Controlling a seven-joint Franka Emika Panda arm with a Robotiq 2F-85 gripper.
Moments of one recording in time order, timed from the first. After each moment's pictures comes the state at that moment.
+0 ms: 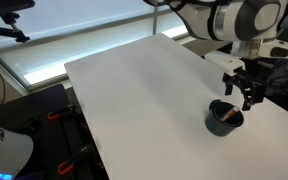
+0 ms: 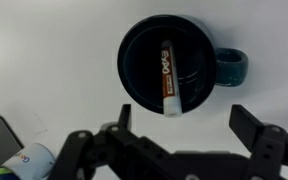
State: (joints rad) arm -0.14 0.86 -0.21 -1.32 -0.25 2.20 0.38
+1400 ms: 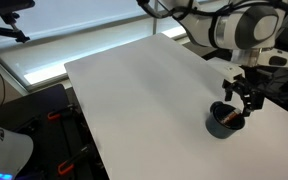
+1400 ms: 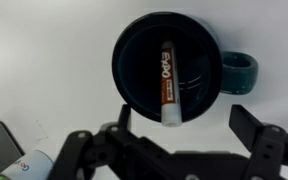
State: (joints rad) arm -0.14 0.93 -0.22 -1.26 -0.25 2.18 0.38
